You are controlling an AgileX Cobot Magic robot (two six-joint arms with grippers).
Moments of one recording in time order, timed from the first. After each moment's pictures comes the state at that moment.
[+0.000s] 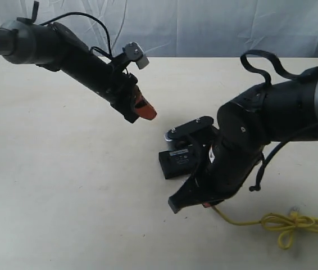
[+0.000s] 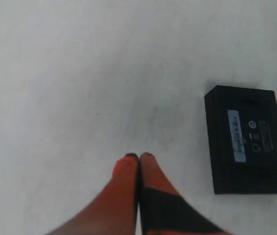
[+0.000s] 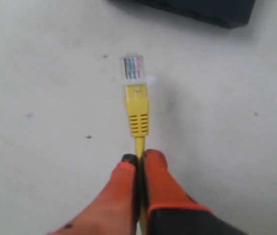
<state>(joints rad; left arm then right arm) -0.35 2.24 -1.60 -0.97 0.95 1.48 0.75 1.72 -0.90 0.04 0.68 0.11</state>
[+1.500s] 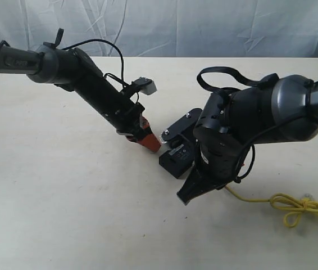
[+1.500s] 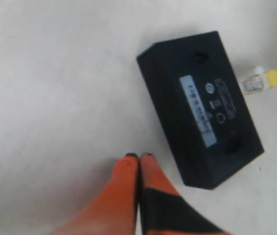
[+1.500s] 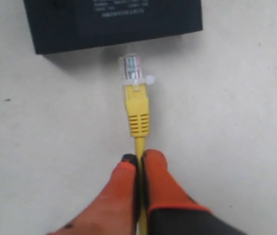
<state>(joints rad) -0.38 2.36 -1.62 -0.93 1.08 1.23 0.79 1.82 -0.96 -0.42 0.72 0.36</state>
